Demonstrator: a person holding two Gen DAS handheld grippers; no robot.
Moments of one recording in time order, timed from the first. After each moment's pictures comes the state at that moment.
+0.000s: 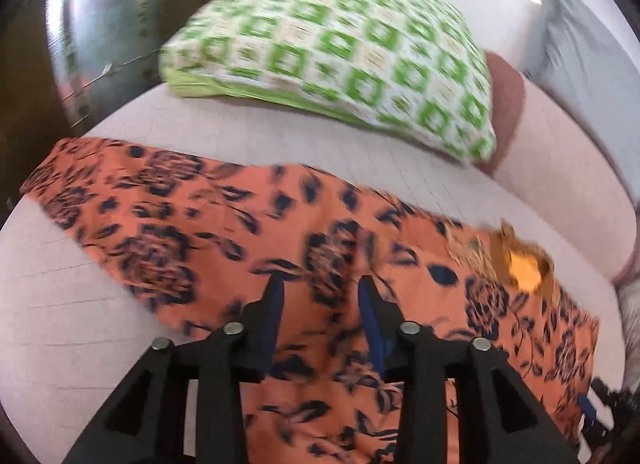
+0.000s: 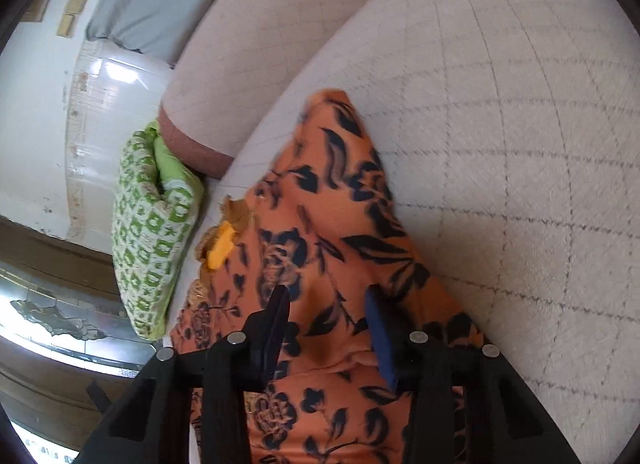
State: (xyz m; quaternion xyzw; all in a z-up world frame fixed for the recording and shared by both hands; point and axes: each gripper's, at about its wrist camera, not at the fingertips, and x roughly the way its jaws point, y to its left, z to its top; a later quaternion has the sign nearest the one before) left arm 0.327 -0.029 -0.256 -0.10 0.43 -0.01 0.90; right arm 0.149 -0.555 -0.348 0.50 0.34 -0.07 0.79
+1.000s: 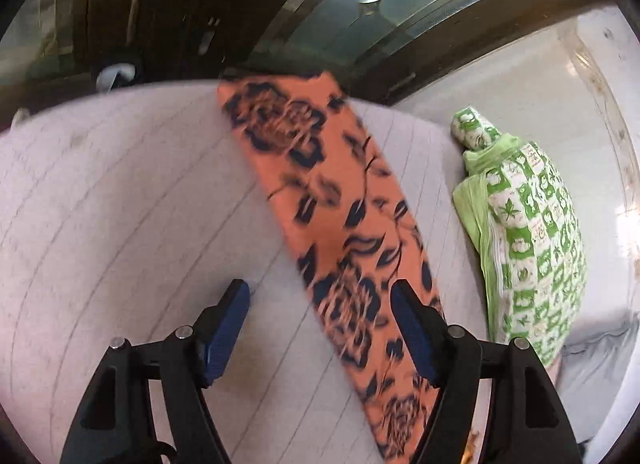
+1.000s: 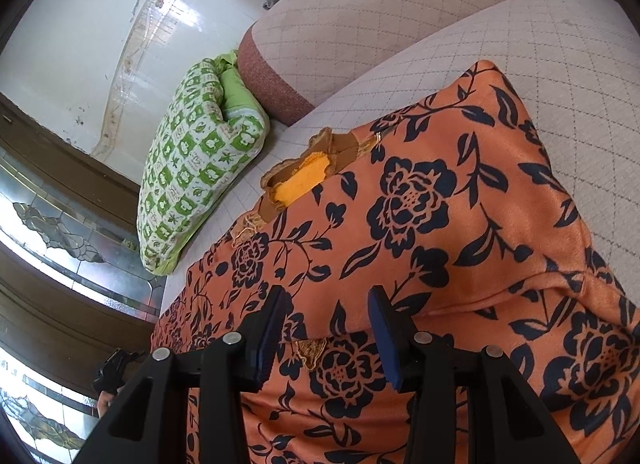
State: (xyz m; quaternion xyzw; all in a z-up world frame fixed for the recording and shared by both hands) left arm 0.349 0.274 -0.298 -0.45 0.42 0.14 0.78; right arm 0.174 -0.464 -0.319 0.41 0.36 0.01 0.84
